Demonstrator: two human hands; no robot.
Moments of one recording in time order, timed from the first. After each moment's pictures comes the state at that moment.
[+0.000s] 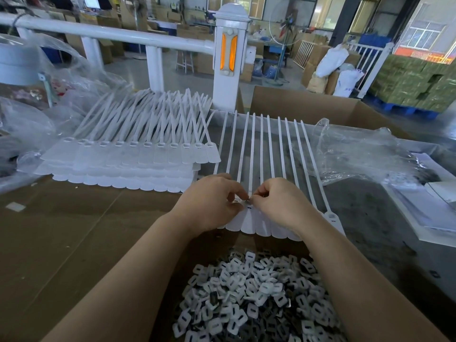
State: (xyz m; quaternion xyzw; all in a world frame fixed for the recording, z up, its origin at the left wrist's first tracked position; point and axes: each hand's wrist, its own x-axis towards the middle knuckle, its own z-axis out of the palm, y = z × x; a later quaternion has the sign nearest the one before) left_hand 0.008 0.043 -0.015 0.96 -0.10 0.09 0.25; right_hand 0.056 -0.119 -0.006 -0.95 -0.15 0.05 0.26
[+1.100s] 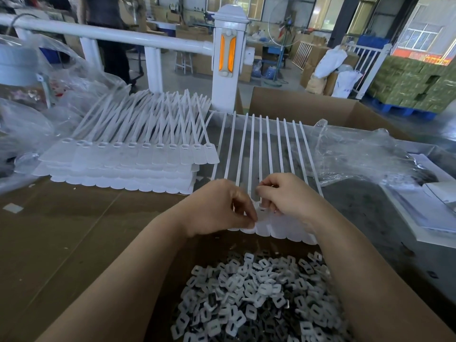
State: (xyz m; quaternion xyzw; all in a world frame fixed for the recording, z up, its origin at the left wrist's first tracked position) left_hand -0.003 0.041 0.003 0.90 -0.16 -0.03 0.39; right_hand 0.059 -0.131 0.011 -0.90 -0.13 0.13 0.39
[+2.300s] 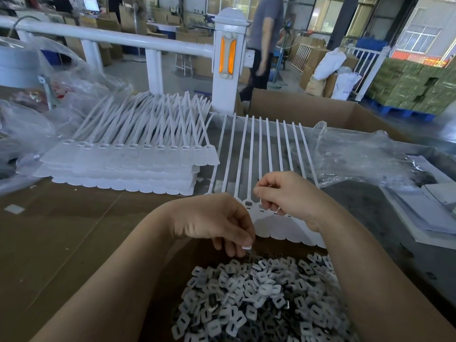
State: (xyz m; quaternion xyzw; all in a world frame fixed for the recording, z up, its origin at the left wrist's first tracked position) left_hand -0.010 0.051 0.008 0.82 -0.16 -0.29 0.47; right_hand 0.052 -0.135 0.022 -0.89 -0.17 0.15 0.39
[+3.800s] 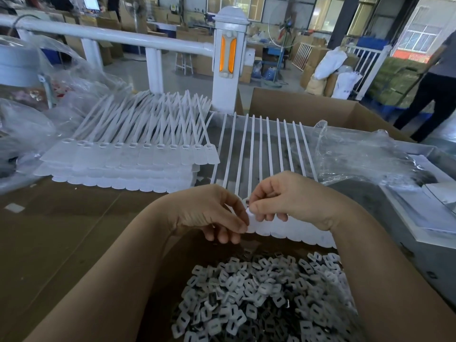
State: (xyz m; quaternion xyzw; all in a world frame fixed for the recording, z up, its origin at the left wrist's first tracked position) left_hand -0.006 0.059 0.012 0.79 -0.07 -0.27 0.55; right_hand 0.045 -0.146 0.045 -0.85 -0.28 0.26 0.37
